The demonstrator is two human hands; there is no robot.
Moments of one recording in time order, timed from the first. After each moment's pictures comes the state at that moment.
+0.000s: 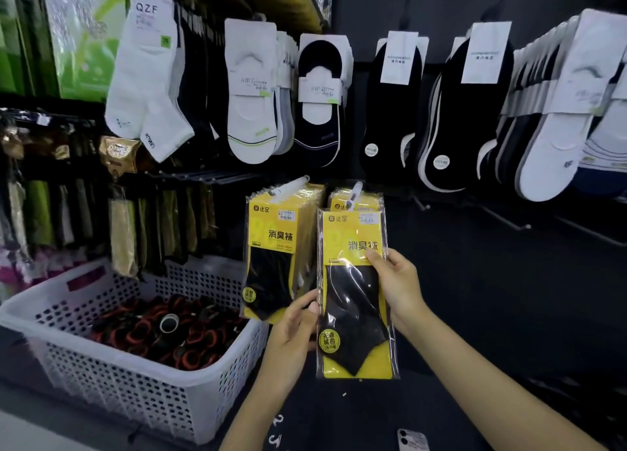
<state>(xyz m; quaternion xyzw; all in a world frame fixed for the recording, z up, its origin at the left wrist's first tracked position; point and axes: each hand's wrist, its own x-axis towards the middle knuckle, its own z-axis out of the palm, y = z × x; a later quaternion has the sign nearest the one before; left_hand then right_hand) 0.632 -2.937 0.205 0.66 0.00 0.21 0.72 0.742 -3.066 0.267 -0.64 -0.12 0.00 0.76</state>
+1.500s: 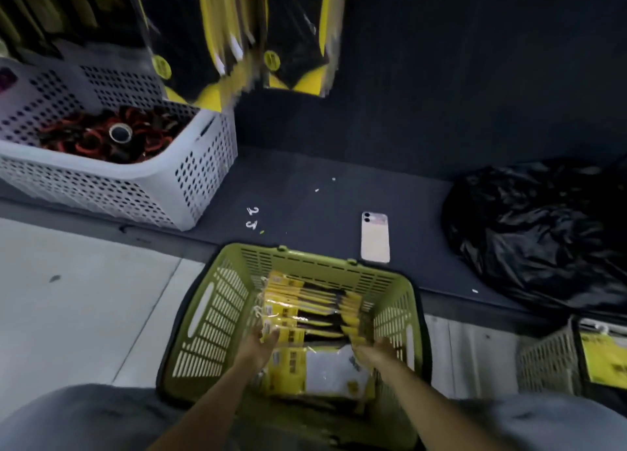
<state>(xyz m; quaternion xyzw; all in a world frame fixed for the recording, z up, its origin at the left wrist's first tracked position) 0.496 -3.005 -0.132 0.74 0.35 -0.17 0.55 0.576 -3.235 -0.137 -0.77 0.27 0.38 0.42</state>
